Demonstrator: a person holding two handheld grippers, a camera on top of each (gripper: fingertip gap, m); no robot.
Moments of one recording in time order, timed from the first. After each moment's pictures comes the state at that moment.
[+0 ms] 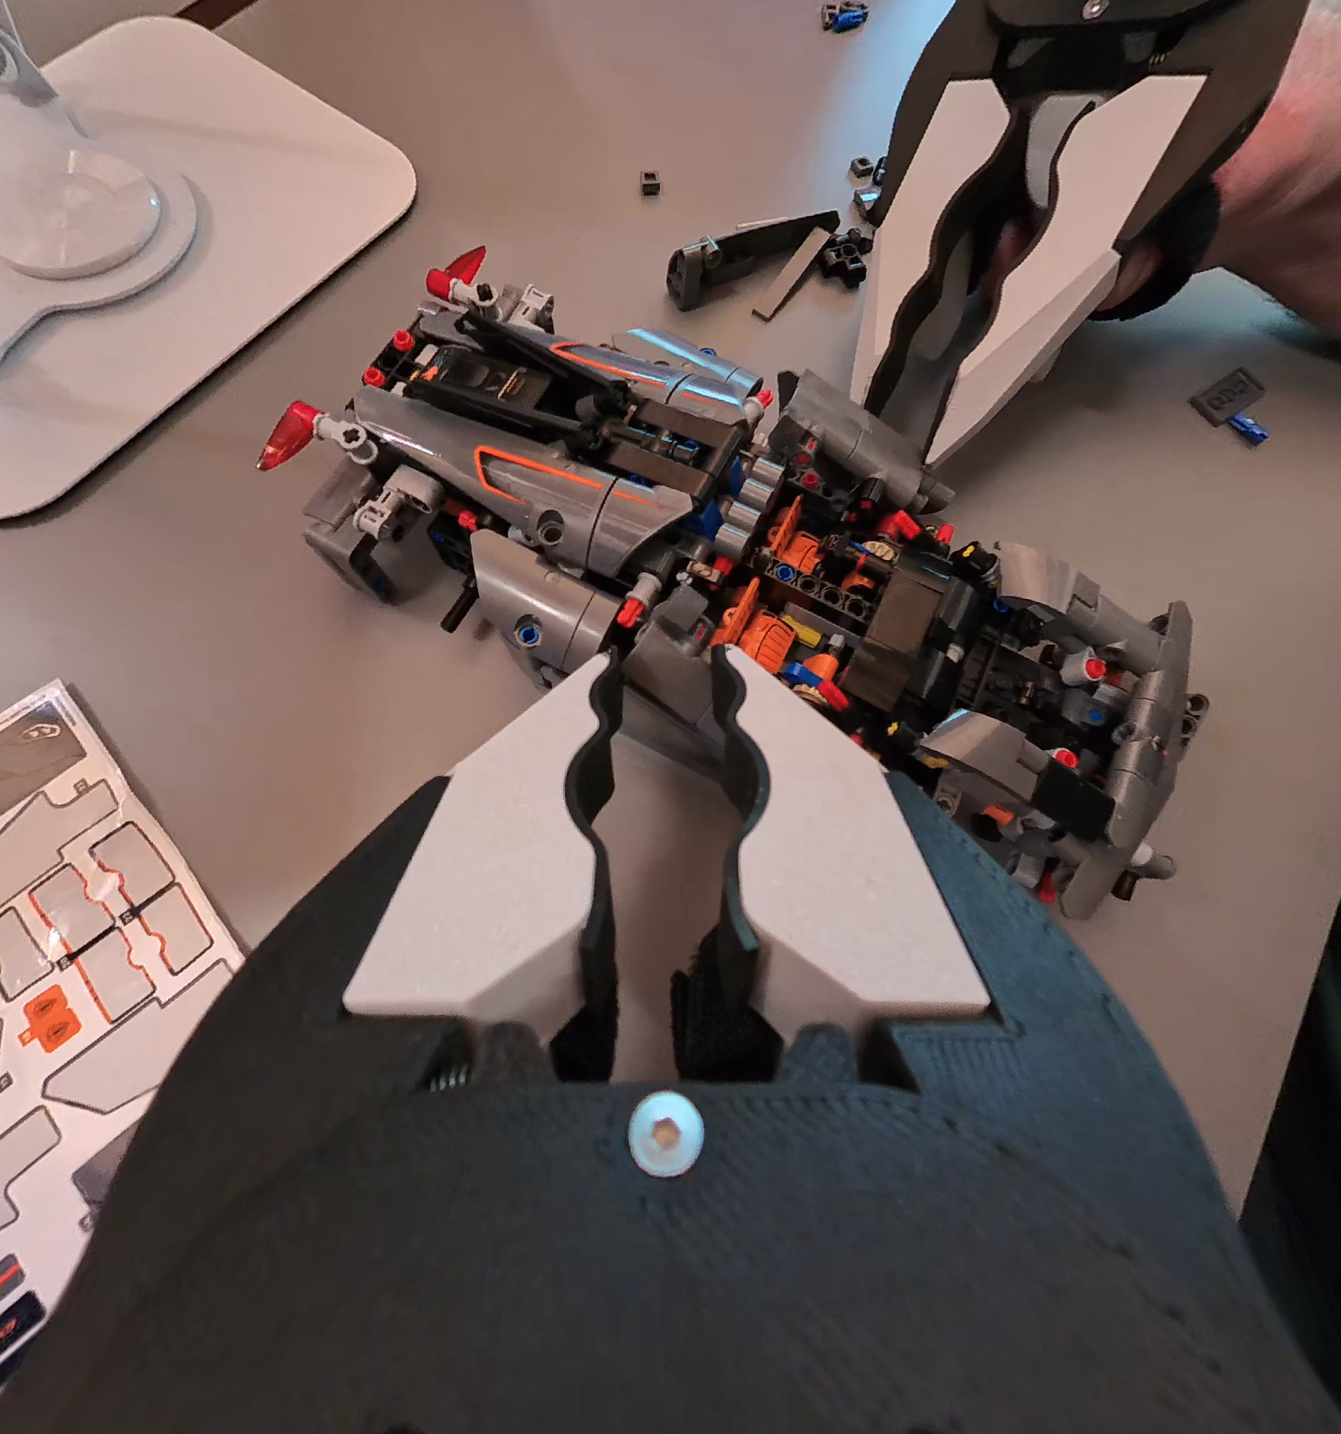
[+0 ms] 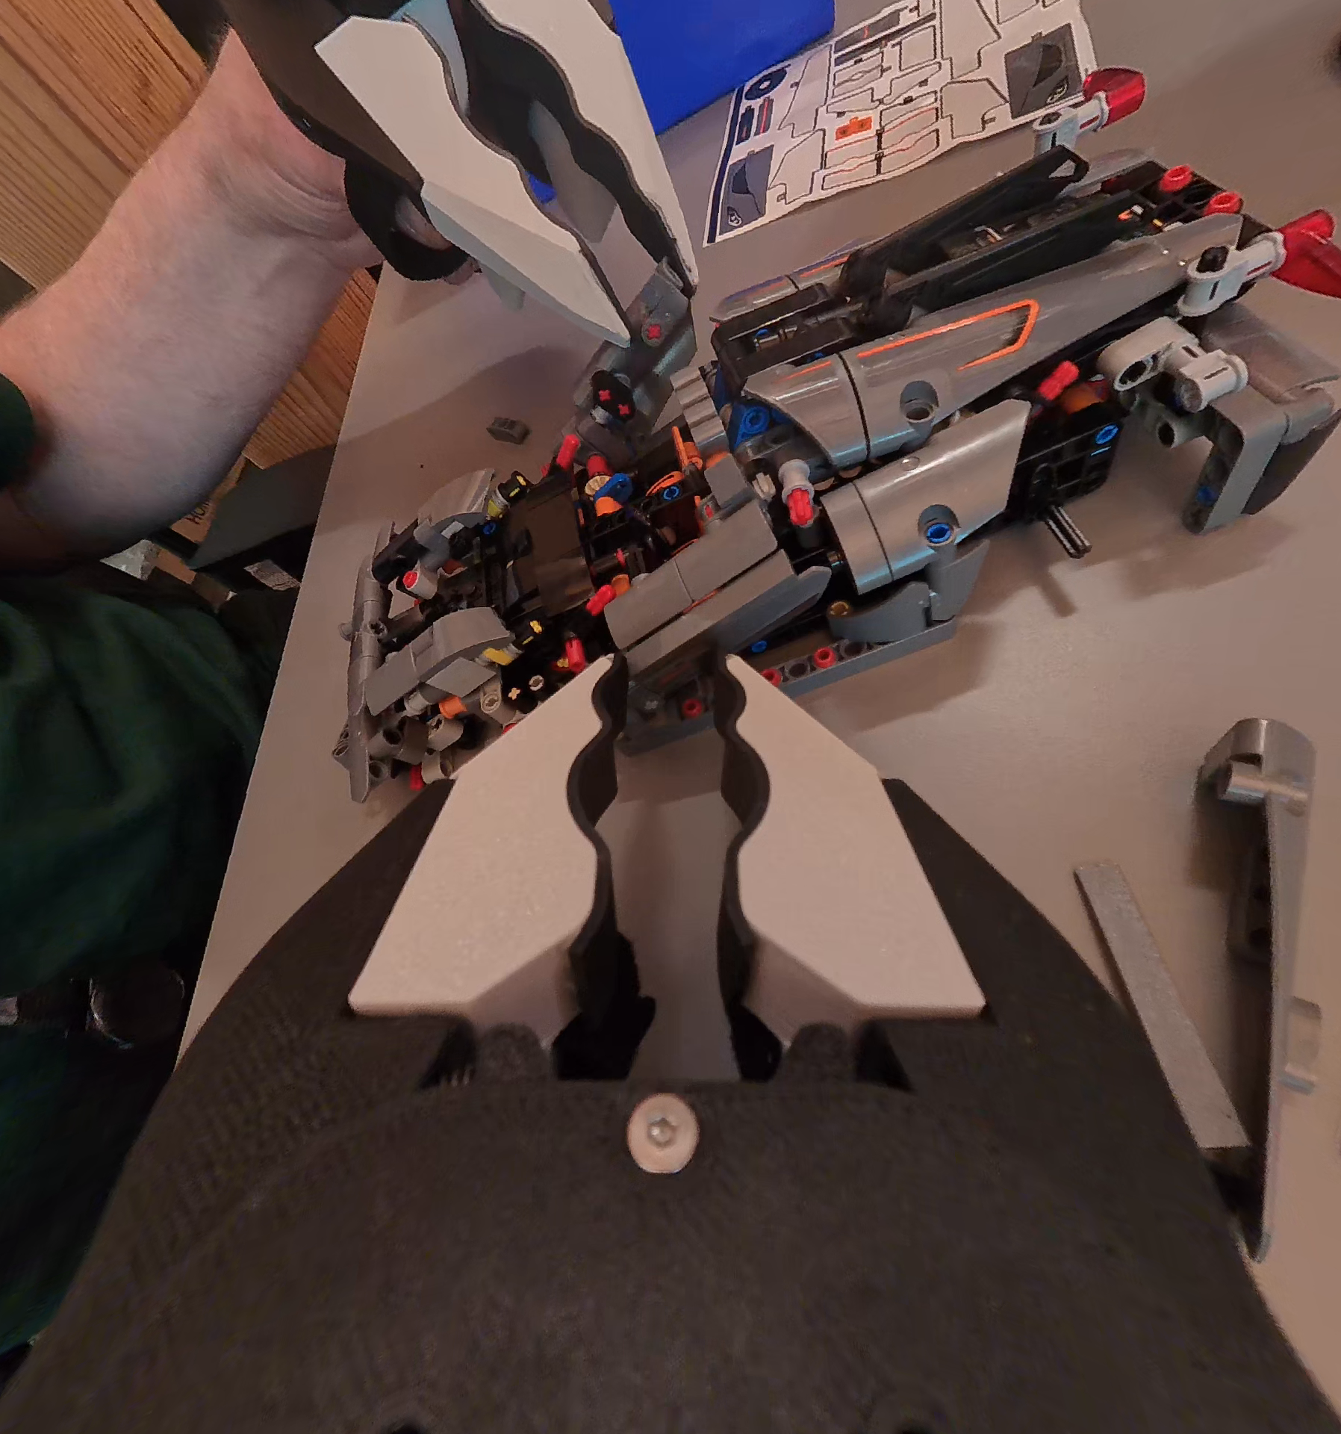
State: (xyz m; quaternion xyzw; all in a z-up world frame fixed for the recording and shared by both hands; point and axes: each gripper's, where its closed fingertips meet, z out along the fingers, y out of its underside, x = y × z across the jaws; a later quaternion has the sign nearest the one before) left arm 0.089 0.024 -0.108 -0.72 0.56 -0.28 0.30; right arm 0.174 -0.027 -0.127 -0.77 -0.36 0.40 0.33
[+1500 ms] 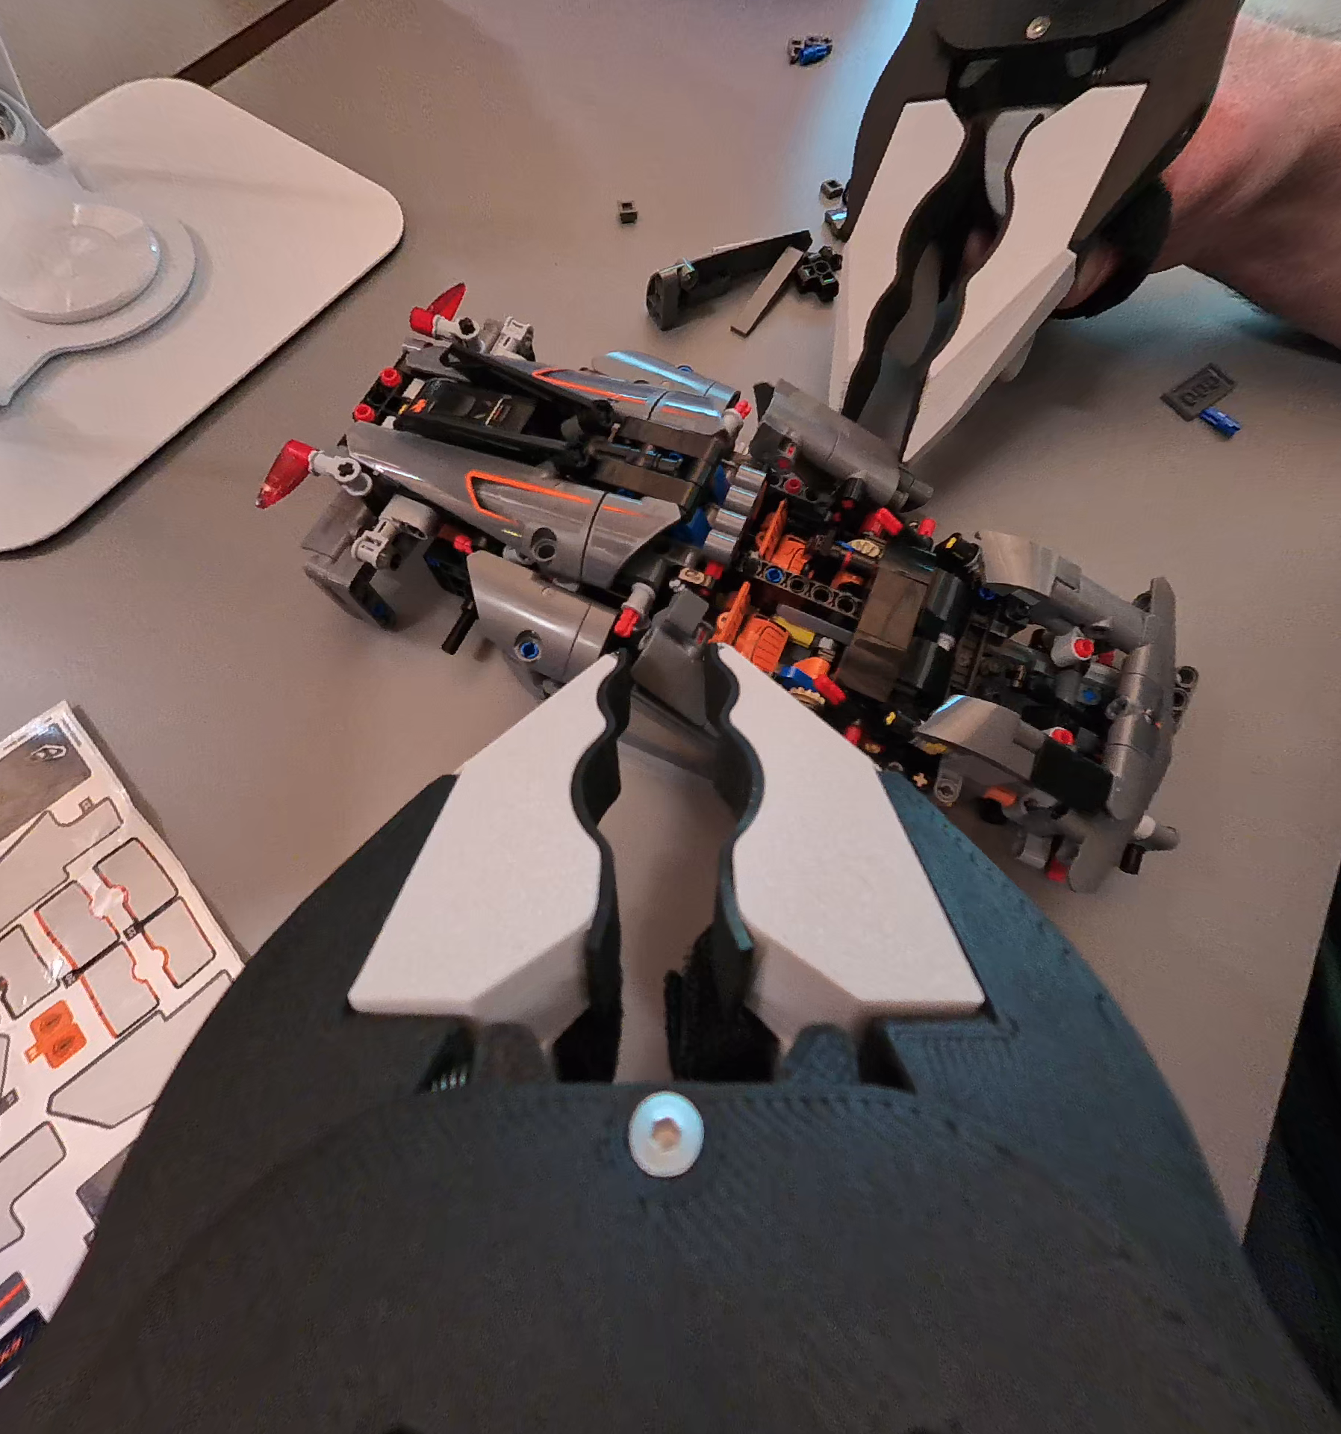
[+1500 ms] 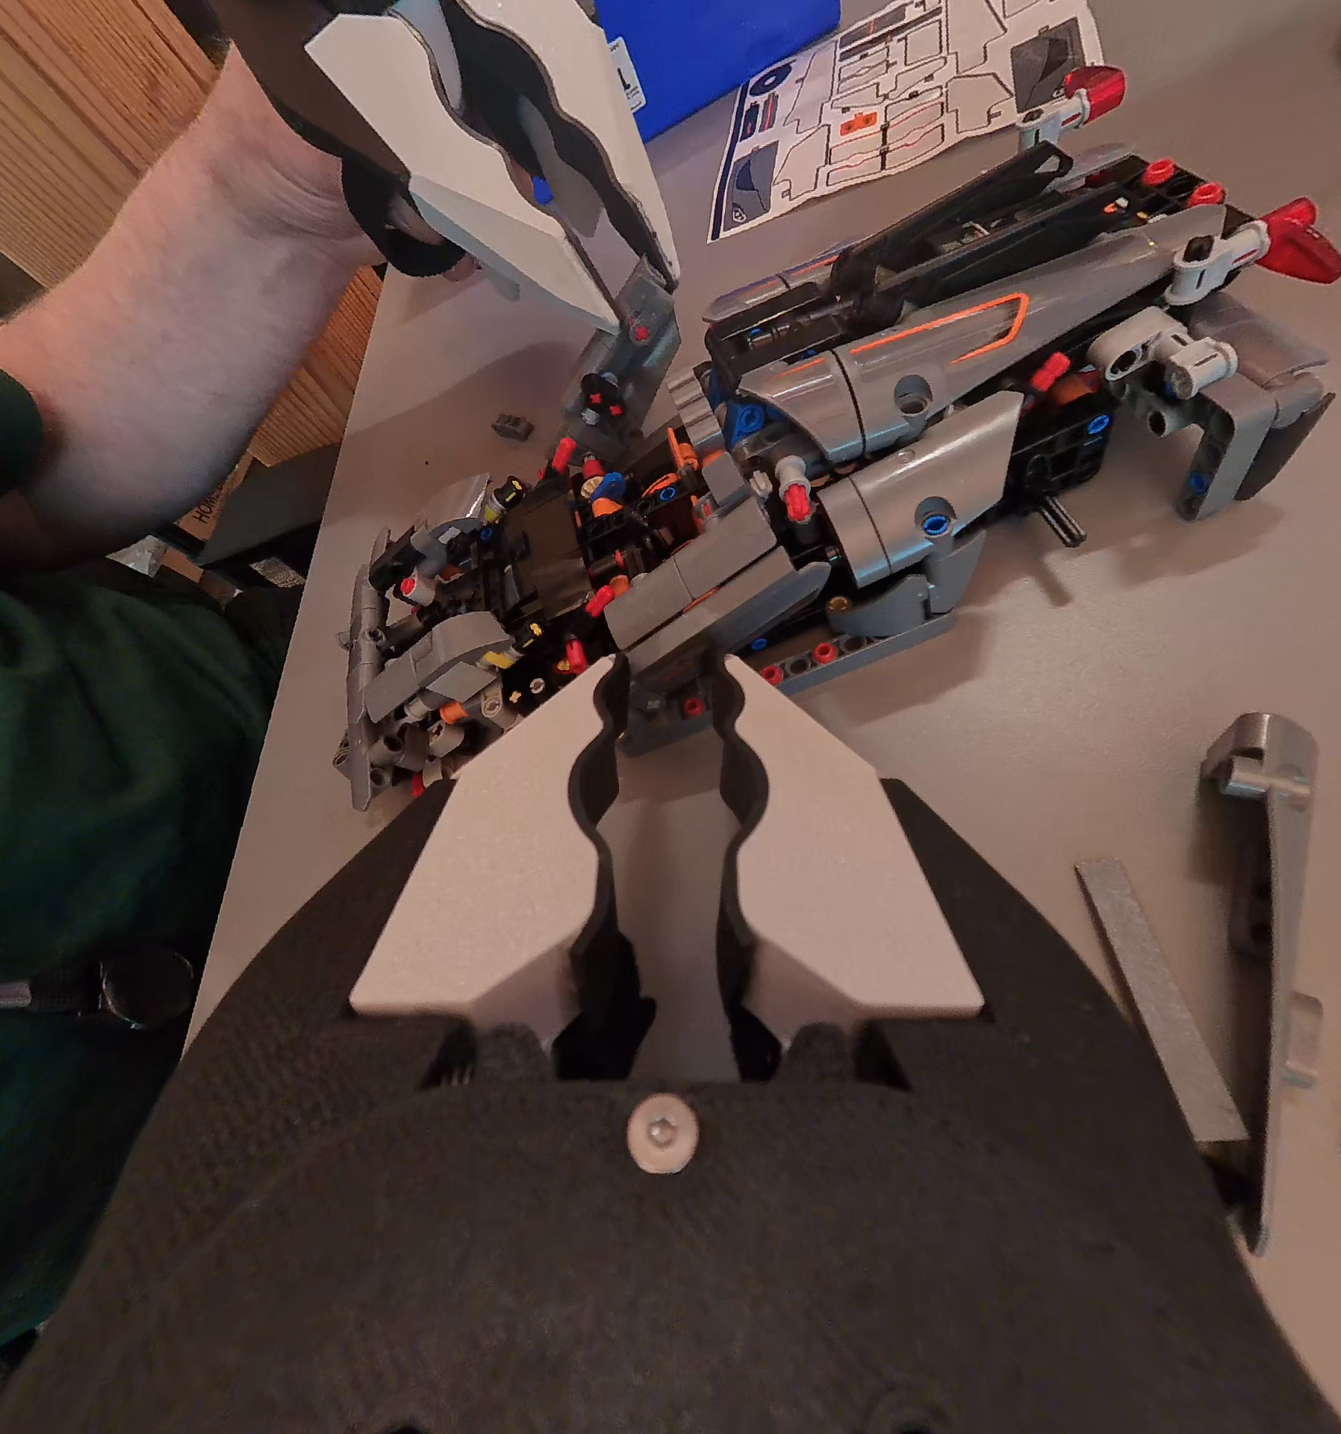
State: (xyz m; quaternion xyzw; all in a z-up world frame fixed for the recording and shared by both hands) left arm 0.088 0.020 -0.104 -0.70 0.57 -0.29 0.32; right arm 0.176 -0.028 -0.127 -0.77 -0.37 0.41 0.32
